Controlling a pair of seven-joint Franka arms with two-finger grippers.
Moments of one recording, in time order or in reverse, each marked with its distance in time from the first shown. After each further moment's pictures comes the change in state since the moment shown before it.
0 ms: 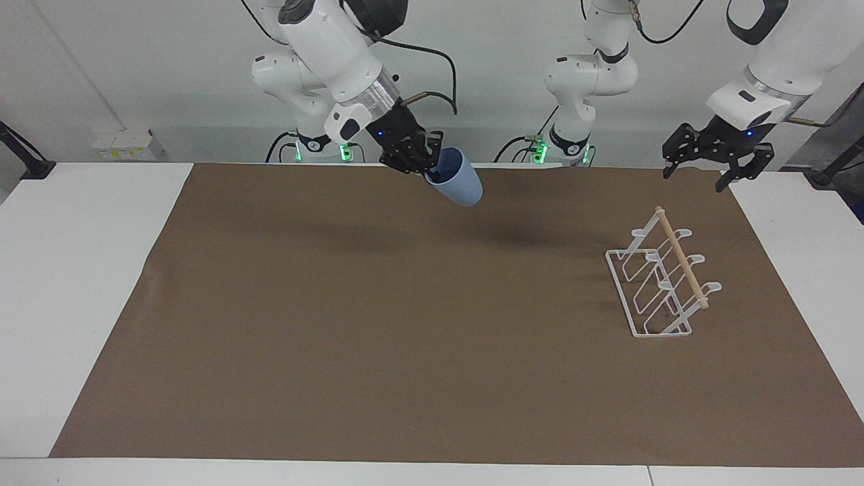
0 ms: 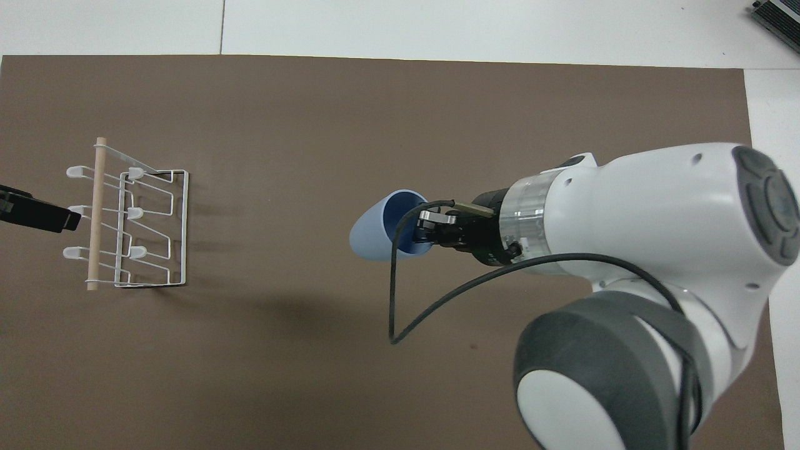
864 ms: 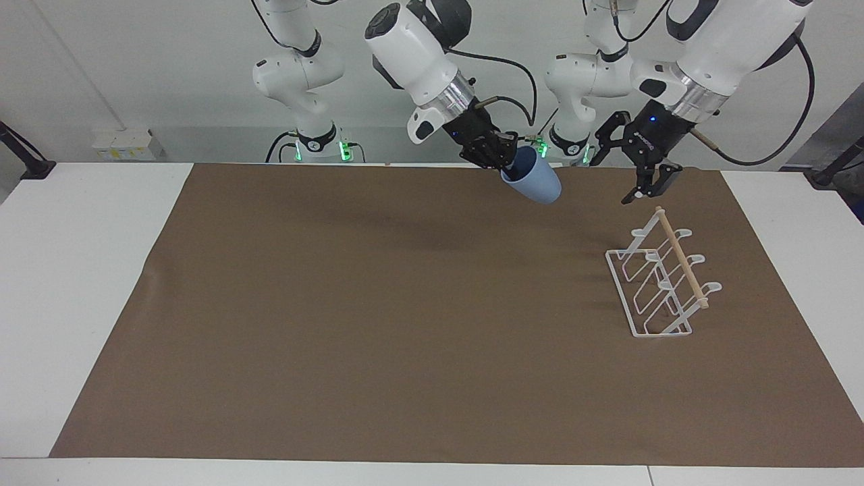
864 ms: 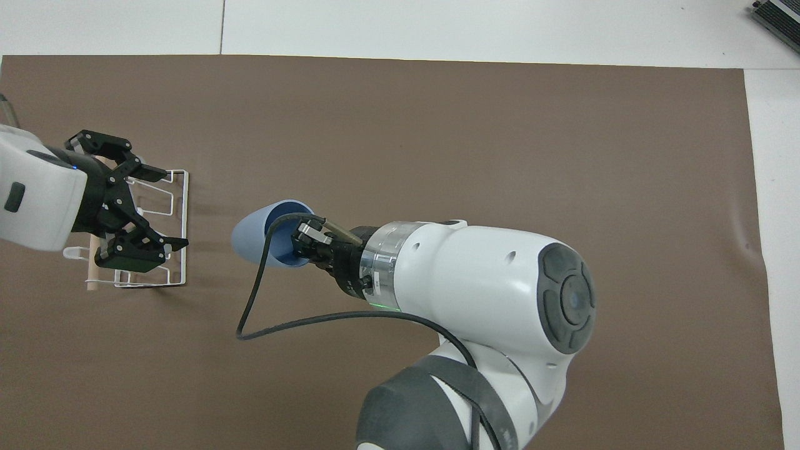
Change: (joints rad) left arm -0.162 -0.038 -0.024 -0.072 -0.217 0.117 0.666; right arm 0.217 0.094 0.000 -0.020 0.102 0.354 0.353
